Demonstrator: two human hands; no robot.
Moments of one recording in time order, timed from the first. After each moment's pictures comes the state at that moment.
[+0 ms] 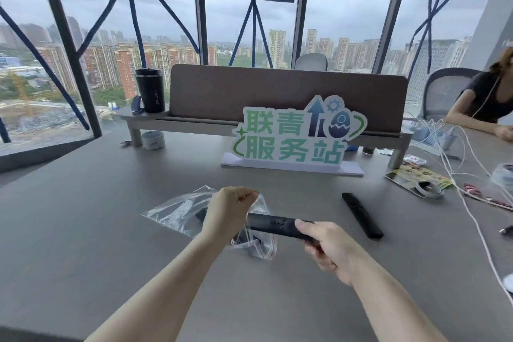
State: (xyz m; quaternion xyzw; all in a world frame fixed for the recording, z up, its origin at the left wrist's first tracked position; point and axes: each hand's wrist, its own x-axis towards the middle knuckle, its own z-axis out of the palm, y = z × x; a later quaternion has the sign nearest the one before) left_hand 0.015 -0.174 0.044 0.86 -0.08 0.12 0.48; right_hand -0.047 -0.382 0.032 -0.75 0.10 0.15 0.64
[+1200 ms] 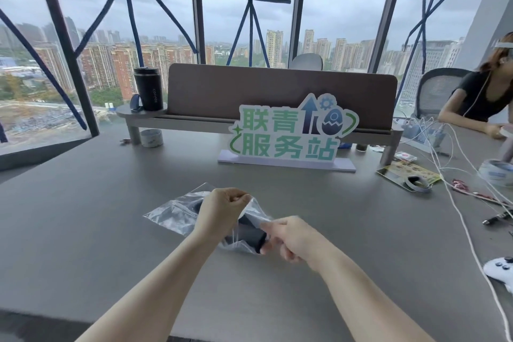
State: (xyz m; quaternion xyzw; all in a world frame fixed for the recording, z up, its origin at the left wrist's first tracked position) left_hand -0.005 -0.168 0.041 0.86 -0.06 0.12 0.49; right_hand -0.048 -0.343 0.032 -0.83 0.03 0.16 0.53
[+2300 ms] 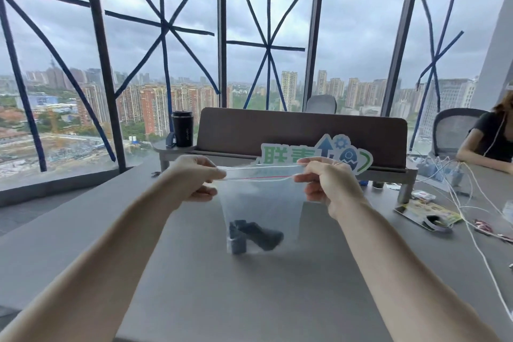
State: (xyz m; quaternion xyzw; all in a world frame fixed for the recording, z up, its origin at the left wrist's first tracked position) left_hand -0.043 -0.075 0.196 0.80 0.02 0.04 0.59; right_hand -0.055 -0.323 0.187 -0.68 0.05 -0.12 0.72
